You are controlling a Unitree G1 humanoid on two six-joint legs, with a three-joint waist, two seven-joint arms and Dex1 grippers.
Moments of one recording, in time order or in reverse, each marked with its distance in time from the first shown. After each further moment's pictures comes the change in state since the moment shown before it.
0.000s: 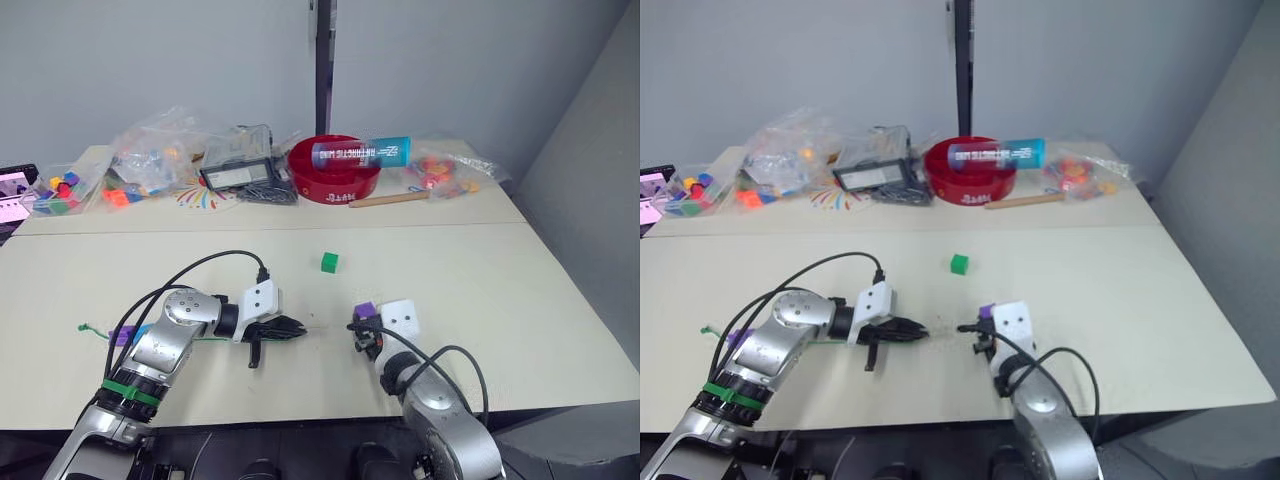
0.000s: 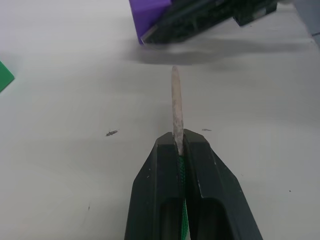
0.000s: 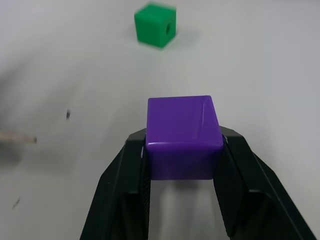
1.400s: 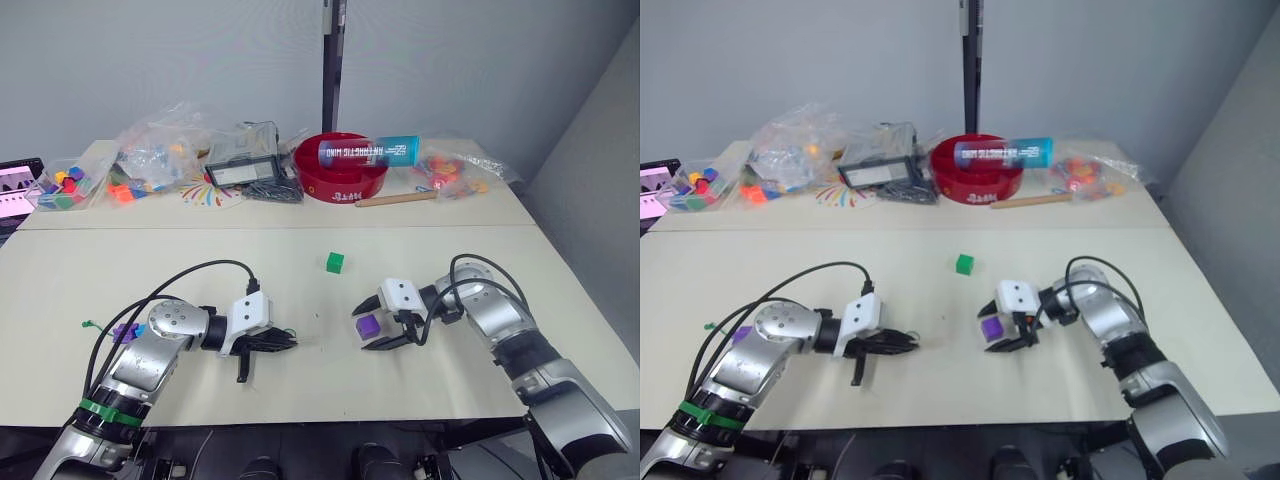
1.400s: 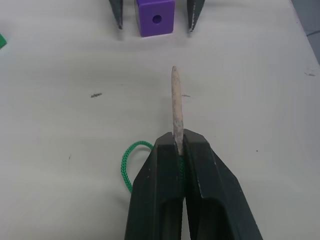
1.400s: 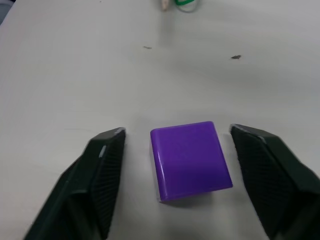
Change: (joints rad) left arm 0.119 0.066 0.040 -0.155 -0.011 0.073 0.012; right arm -0.785 -0.541 0.132 1.046 0.033 -0.872 1.447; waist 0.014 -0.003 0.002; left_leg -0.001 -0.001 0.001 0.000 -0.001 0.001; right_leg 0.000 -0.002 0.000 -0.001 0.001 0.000
